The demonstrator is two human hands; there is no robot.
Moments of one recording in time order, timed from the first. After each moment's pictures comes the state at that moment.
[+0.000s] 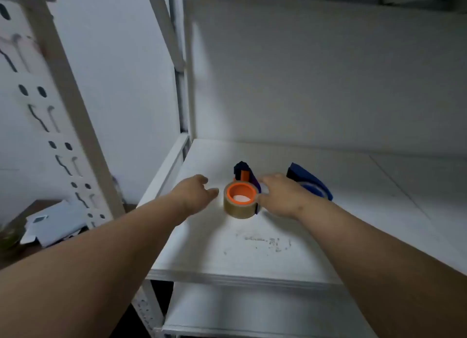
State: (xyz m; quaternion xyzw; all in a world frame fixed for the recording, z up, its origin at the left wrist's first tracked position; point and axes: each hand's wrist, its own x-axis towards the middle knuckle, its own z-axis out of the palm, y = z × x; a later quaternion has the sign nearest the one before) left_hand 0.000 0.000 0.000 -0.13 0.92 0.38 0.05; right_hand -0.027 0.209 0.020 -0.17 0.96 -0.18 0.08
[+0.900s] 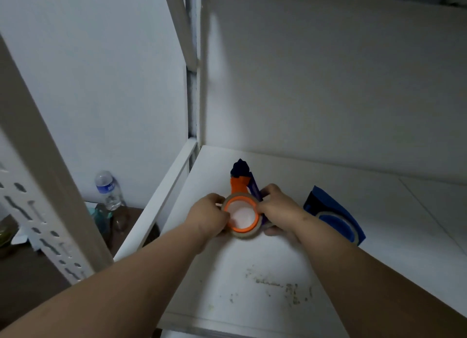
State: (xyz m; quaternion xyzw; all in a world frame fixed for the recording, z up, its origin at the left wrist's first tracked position) left_hand -0.053 0.005 -0.033 -0.21 0.78 0.58 0.07; right_hand -0.101 0.164 -0.008 0.01 0.87 -0.45 0.21
